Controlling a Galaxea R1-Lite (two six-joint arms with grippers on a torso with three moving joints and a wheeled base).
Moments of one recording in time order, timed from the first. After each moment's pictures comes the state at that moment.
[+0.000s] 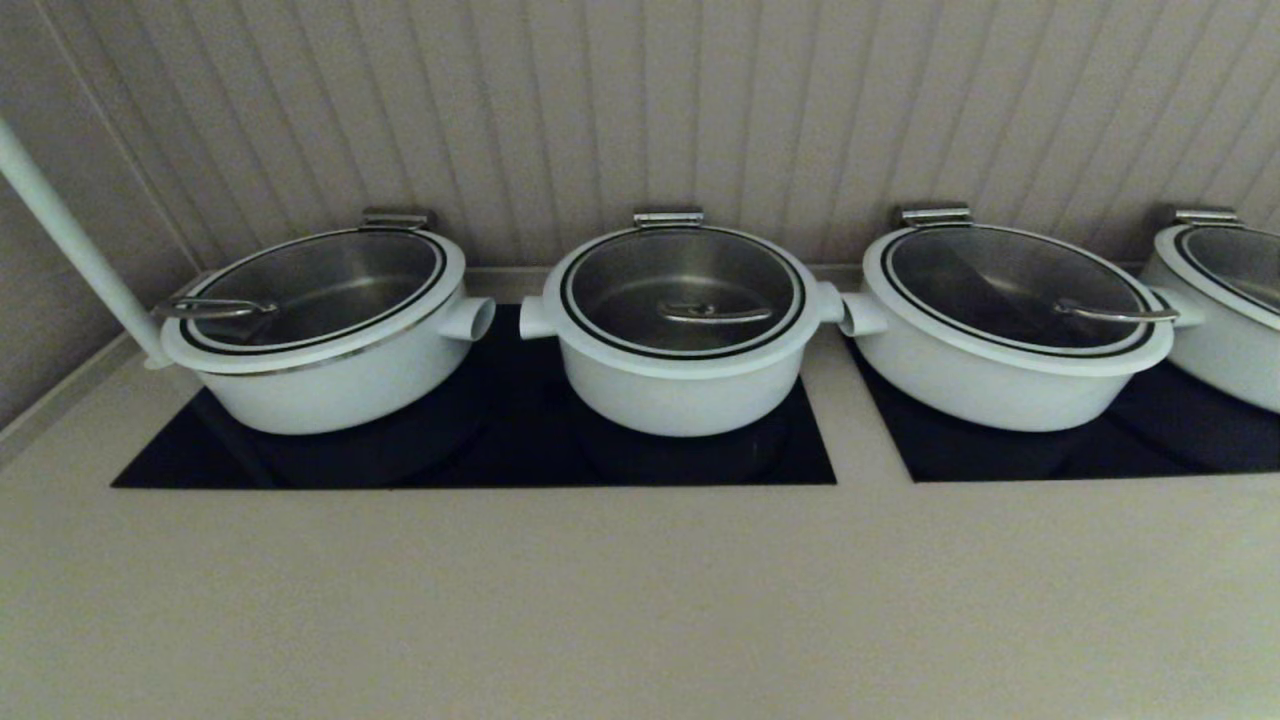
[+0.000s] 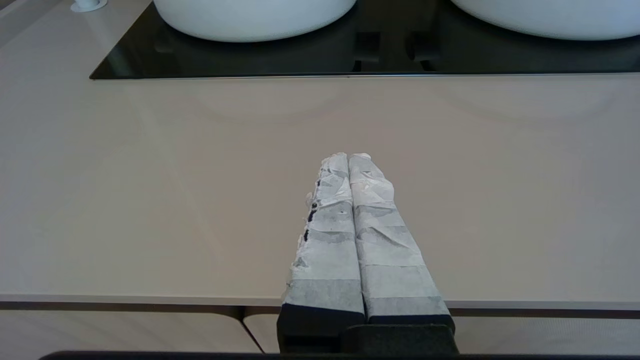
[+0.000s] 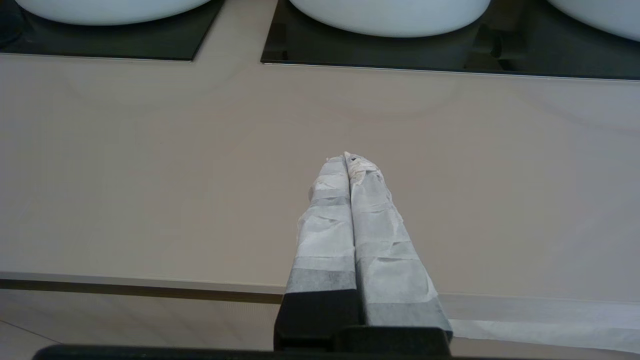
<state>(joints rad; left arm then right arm) 0.00 0.00 0.00 0.00 0.01 0.00 0.00 0.00 -0.01 0.02 0.02 -0.04</state>
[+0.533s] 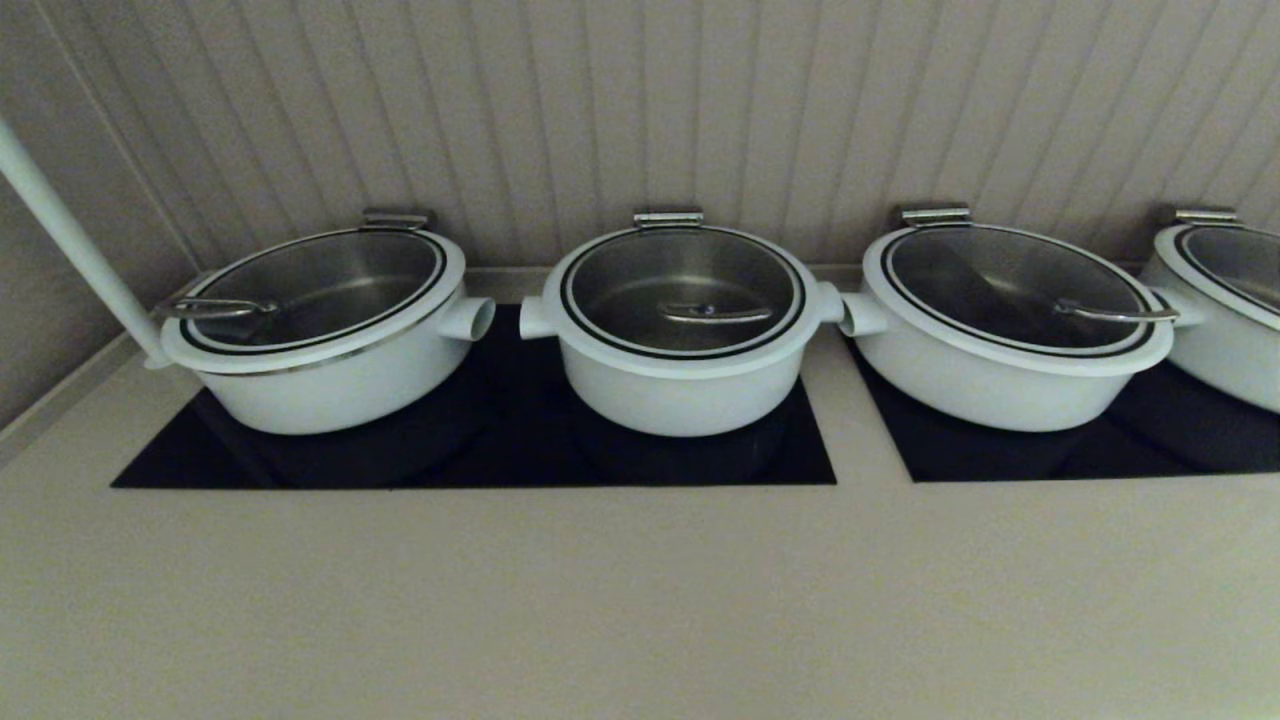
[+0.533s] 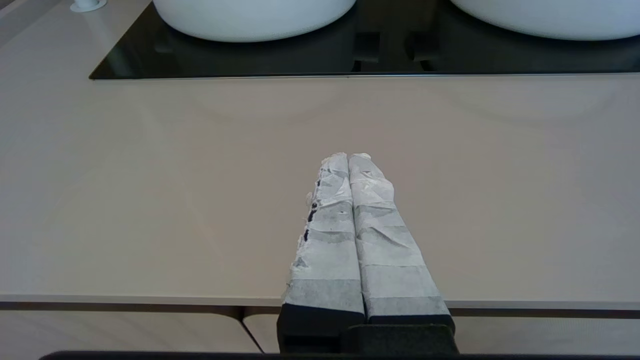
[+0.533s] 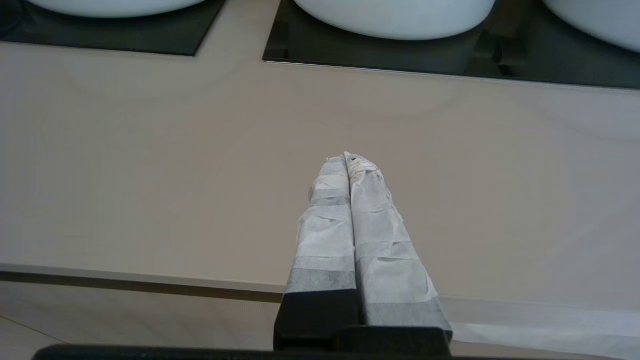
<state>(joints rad) 0.00 0.00 0.00 0.00 0.01 0.00 0.00 0.00 -0.01 0.02 0.03 -0.07</state>
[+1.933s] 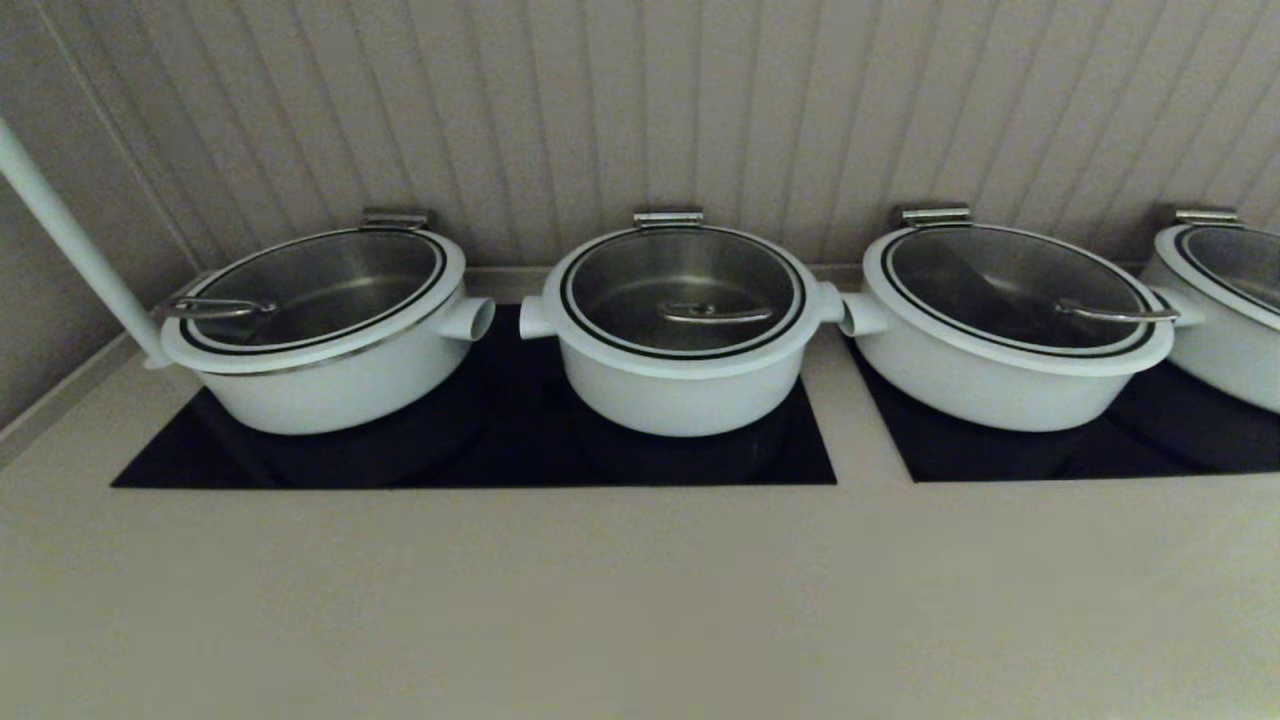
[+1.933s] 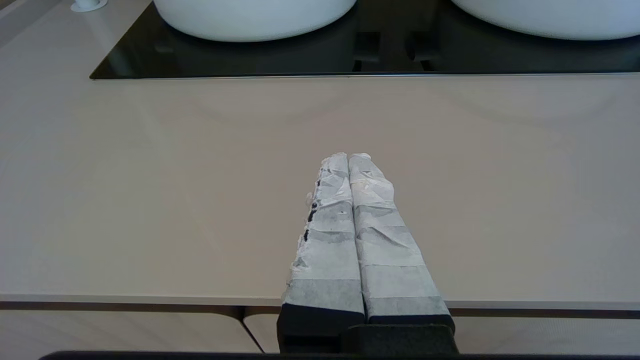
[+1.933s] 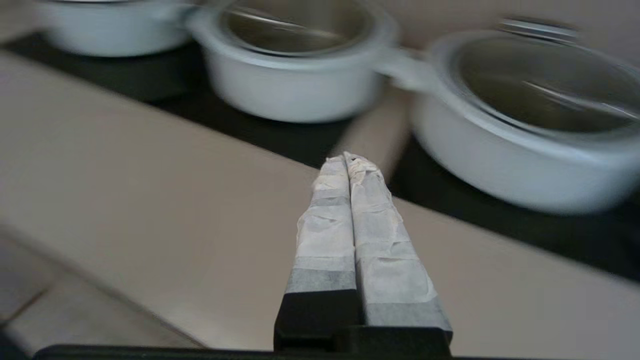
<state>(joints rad) 0.00 0.00 0.00 0.00 0.01 0.00 0.01 0.46 -0.44 -0.07 0.41 -0.10</state>
